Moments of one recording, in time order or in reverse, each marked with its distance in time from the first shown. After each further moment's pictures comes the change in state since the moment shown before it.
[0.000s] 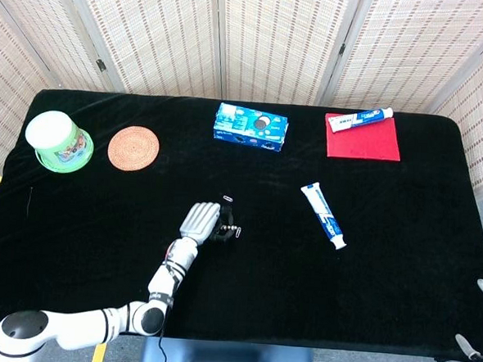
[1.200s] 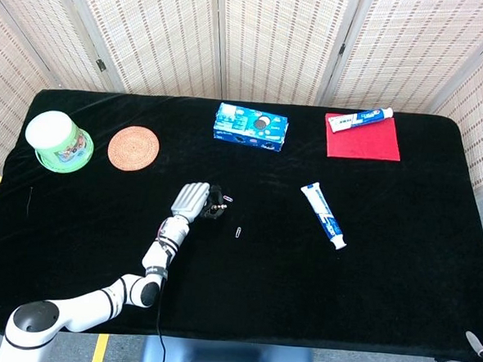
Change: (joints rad) left arm -0.080 0.003 -0.002 0.272 0.080 -0.112 -0.255; right arm -0.007 -0.008 0.034 -0.001 0.066 -0.046 -0.001
